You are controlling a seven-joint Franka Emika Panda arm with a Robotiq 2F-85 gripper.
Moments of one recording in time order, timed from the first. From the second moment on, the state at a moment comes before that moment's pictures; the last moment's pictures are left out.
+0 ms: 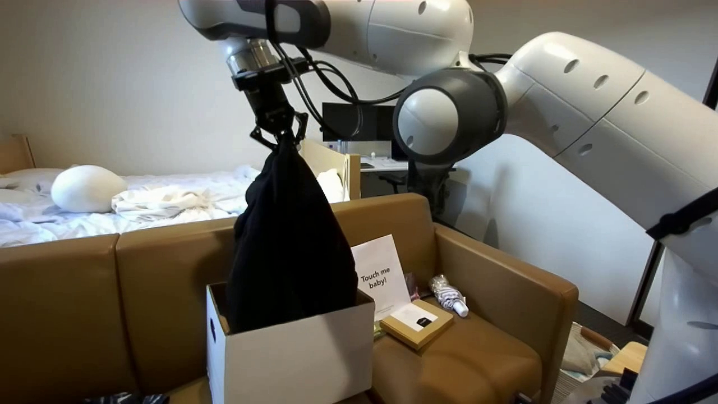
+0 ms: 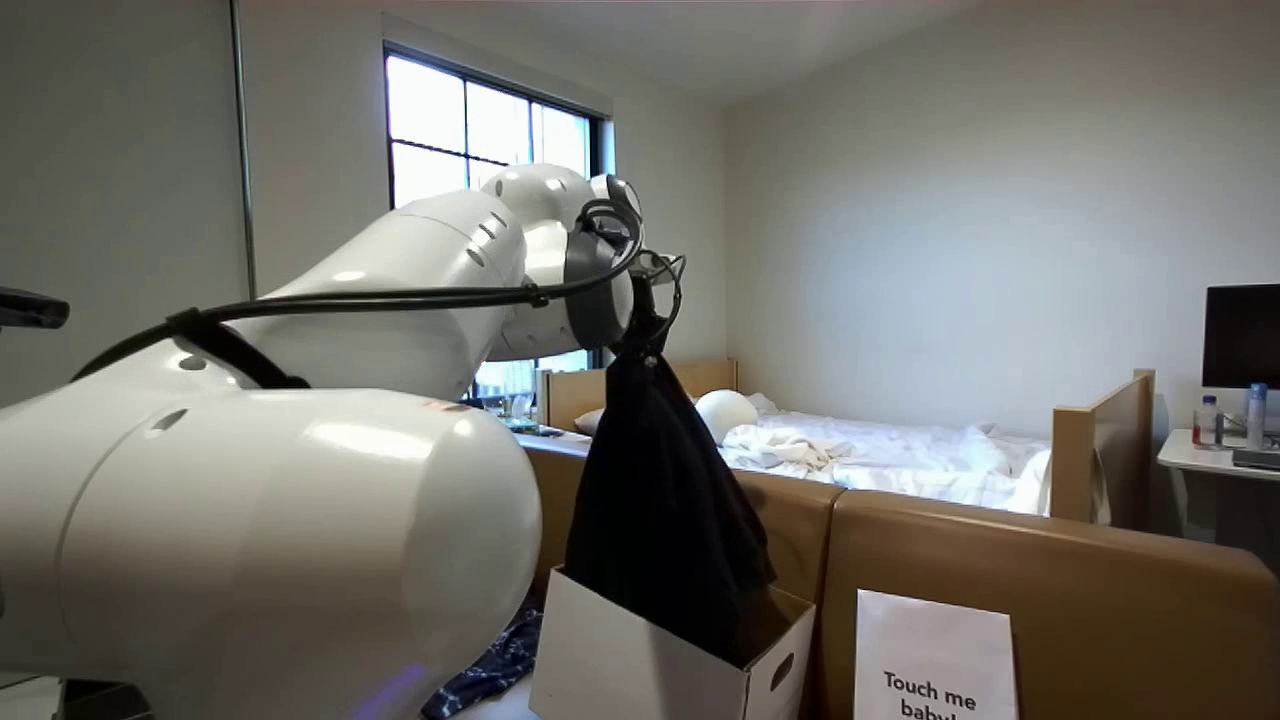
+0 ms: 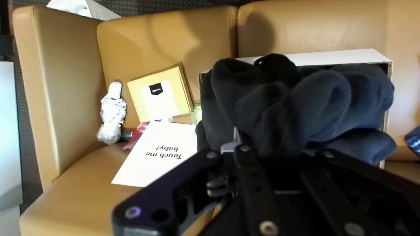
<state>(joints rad) 0.50 0.97 -0.11 -0.34 -0.16 1.01 0.48</state>
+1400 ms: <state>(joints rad) -0.17 0.43 -0.04 -0.34 0.19 0.95 0.58</state>
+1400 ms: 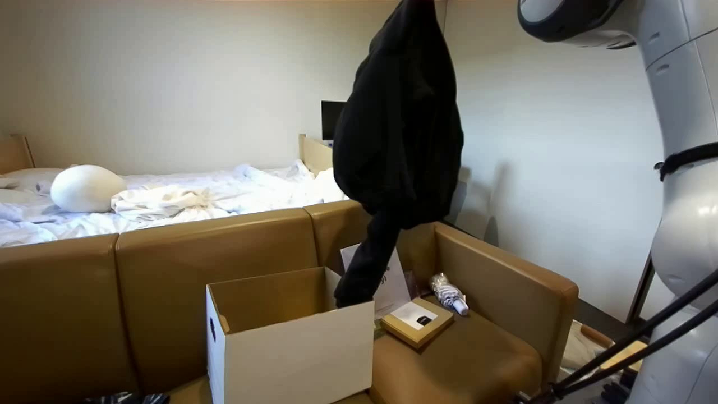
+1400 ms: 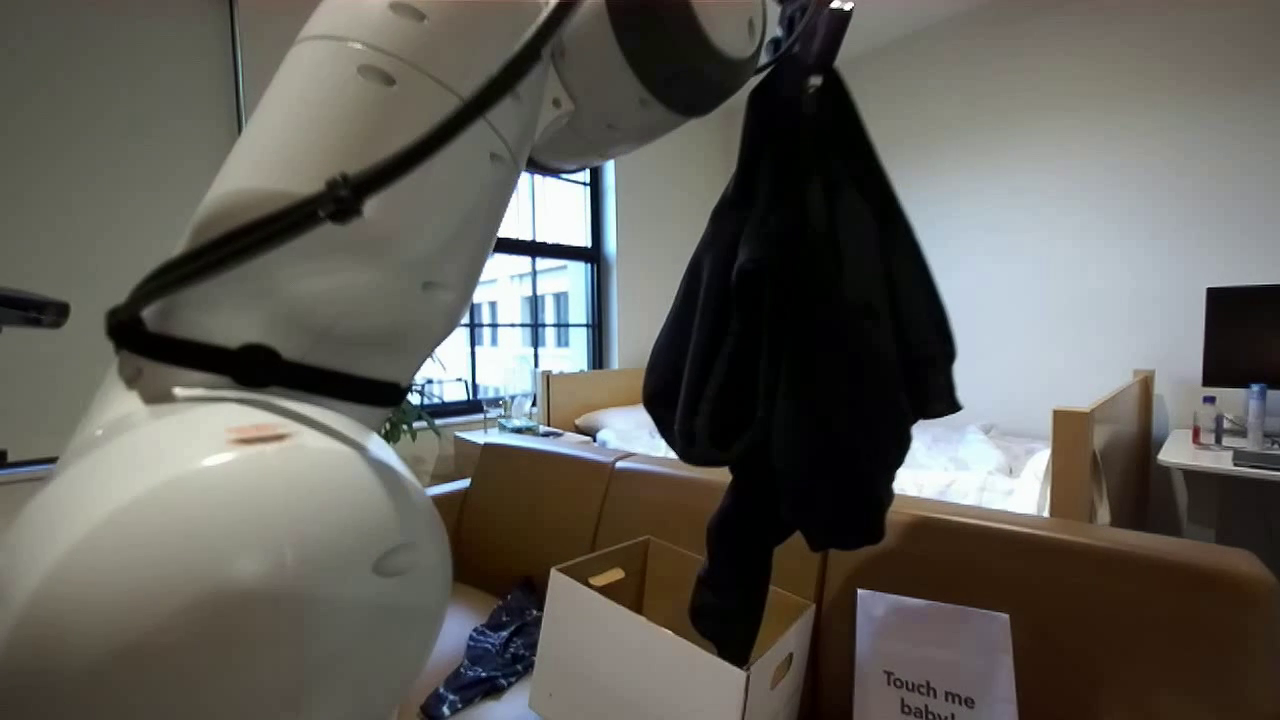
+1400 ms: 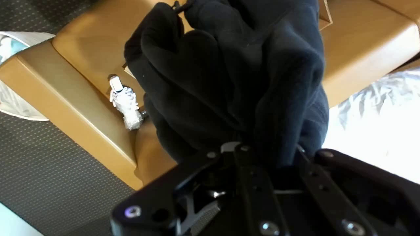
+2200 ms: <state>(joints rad) -0.67 0.45 -0.04 -0.37 0.42 1.03 0.46</state>
